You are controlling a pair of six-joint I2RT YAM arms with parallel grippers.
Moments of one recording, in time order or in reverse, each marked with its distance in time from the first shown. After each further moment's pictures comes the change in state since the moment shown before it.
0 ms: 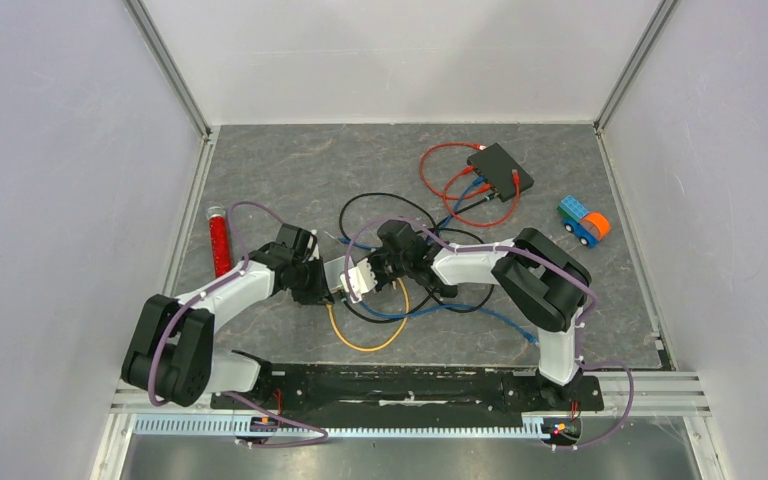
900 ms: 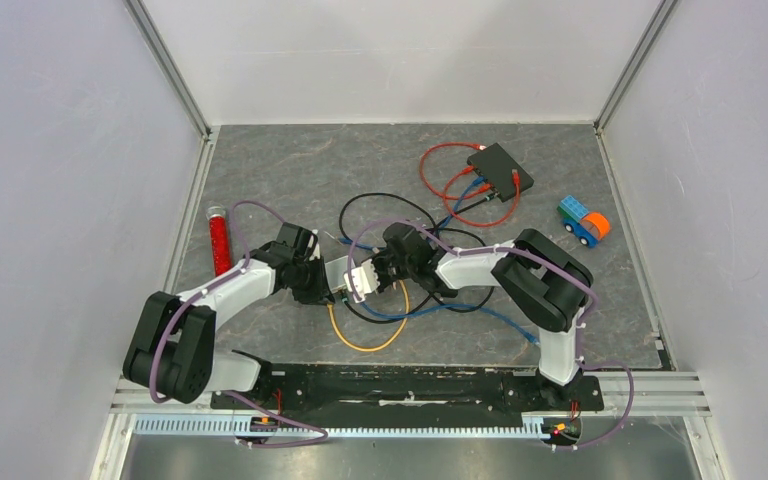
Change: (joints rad) left arm 0.000 0.018 0.011 -0.003 0.012 0.007; right arm -0.007 -0.004 -0.063 0.108 -0.014 0.057
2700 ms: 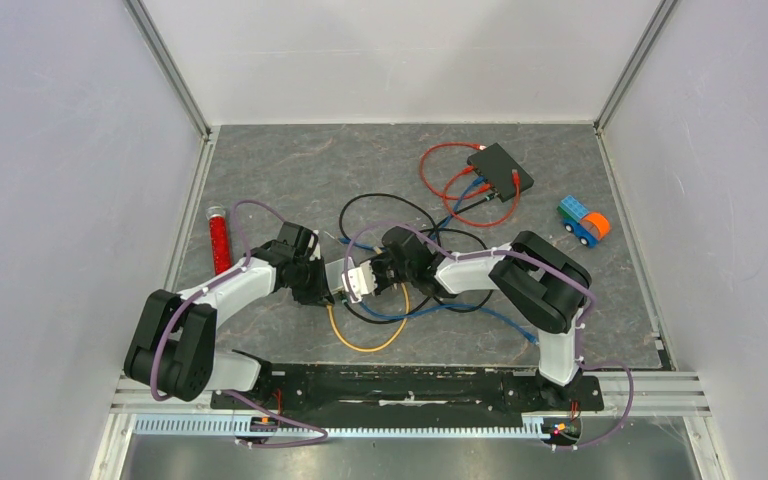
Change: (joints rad) left arm -0.001 0.013 0.014 -0.024 0.005 0.011; right arm 0.026 -0.002 -0.034 0.076 0.029 0.076
